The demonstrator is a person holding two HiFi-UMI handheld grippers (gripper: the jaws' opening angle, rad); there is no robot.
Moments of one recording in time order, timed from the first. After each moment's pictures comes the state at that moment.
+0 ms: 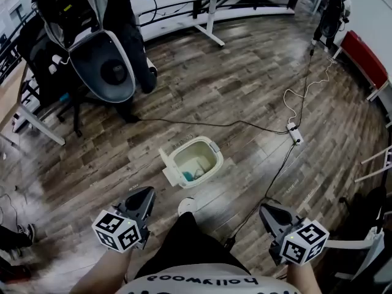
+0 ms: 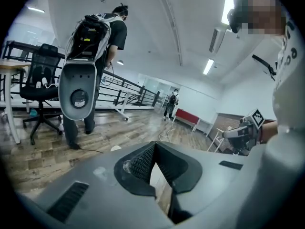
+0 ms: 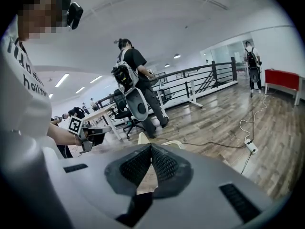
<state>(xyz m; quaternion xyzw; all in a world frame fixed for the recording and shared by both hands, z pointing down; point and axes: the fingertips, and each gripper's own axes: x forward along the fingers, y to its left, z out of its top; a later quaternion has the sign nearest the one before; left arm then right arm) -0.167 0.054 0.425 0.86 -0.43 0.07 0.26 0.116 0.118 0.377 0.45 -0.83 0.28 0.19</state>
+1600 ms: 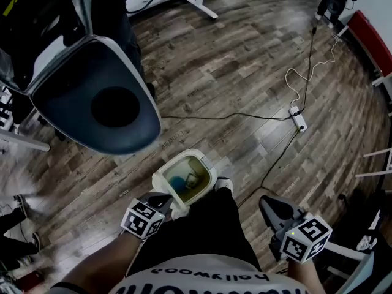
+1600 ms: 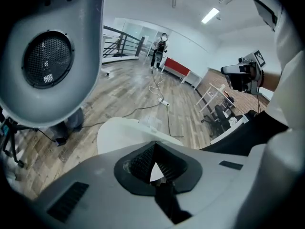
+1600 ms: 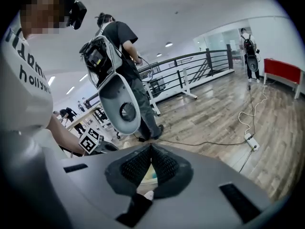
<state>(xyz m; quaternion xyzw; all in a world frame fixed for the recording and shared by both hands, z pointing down) -0.063 -0.097 0.614 0.84 -0.24 0.35 0.34 0.159 -0.096 0.434 0.45 -0.79 0.34 0.22</state>
